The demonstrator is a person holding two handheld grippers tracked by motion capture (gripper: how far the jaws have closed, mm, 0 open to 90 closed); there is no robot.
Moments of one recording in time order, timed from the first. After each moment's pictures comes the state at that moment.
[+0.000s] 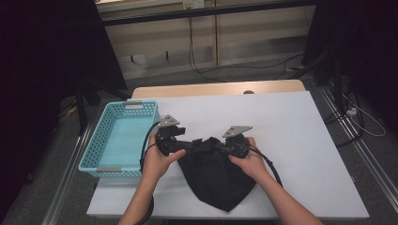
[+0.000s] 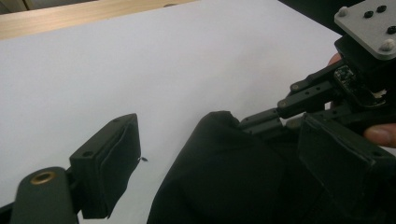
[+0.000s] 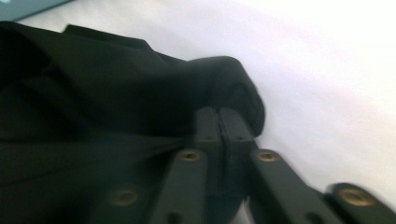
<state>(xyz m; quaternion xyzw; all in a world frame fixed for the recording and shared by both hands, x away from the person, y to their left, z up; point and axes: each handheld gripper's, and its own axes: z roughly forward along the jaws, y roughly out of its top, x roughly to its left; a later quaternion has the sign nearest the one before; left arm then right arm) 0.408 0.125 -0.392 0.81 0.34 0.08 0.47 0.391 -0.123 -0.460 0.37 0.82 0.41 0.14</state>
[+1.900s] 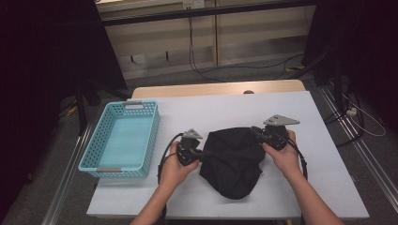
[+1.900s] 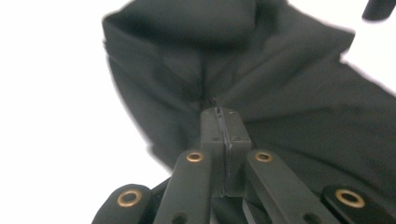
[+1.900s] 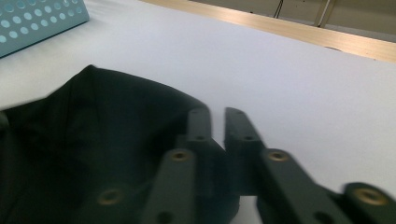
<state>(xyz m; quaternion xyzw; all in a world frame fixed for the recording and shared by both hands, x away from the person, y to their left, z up) 0.396 0.085 -0.427 0.86 0.31 0.00 0.40 0.380 -0.223 -0.431 0.46 0.73 0.44 0.24</state>
